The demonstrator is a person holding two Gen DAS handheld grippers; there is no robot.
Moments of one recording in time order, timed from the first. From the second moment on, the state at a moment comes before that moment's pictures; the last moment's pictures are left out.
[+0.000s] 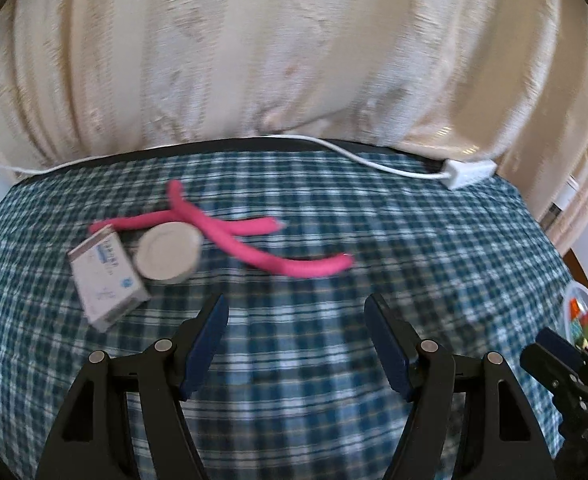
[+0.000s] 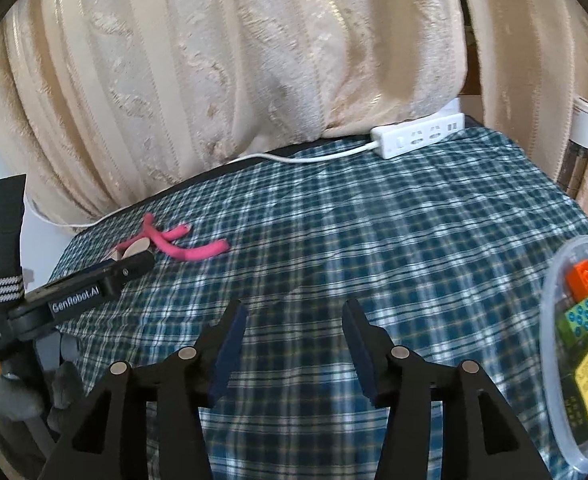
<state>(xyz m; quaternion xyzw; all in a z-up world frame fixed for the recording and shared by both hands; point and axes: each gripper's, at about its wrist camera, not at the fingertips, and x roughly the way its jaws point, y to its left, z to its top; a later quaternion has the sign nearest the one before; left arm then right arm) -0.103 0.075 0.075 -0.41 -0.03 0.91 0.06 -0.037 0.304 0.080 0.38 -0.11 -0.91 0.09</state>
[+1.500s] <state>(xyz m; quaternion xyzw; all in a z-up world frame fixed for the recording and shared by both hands) -0.175 -0.087 0.030 -0.44 -0.13 0.88 -0.09 -0.117 0.151 0.058 0.43 -0.03 -0.88 0.19</state>
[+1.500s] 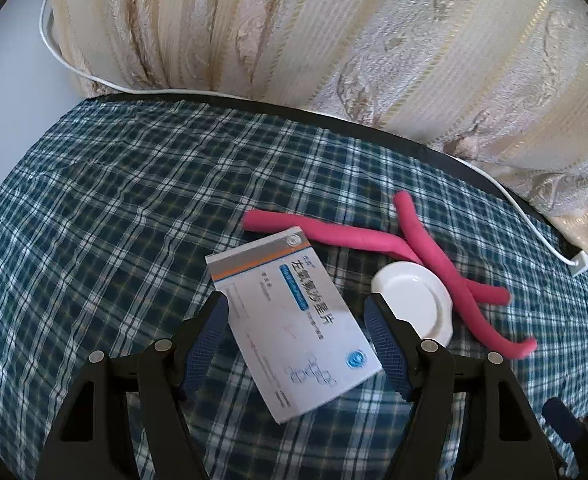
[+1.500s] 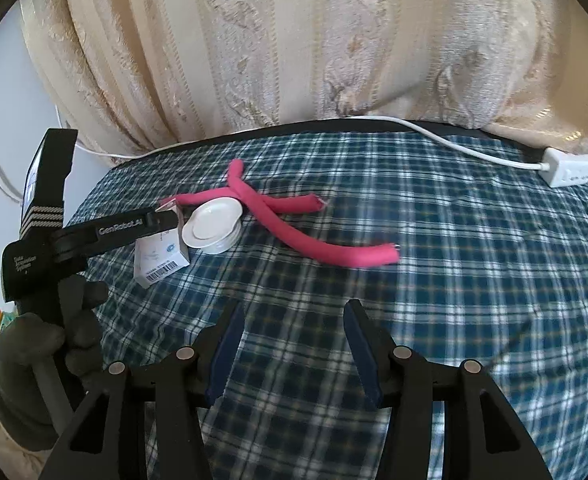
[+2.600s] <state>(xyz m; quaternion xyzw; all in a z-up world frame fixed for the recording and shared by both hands) -0.192 -0.099 0.012 -0.46 -0.14 0.87 -0.09 -0.130 0.129 0.043 0.44 -0.04 -0.87 0.20</state>
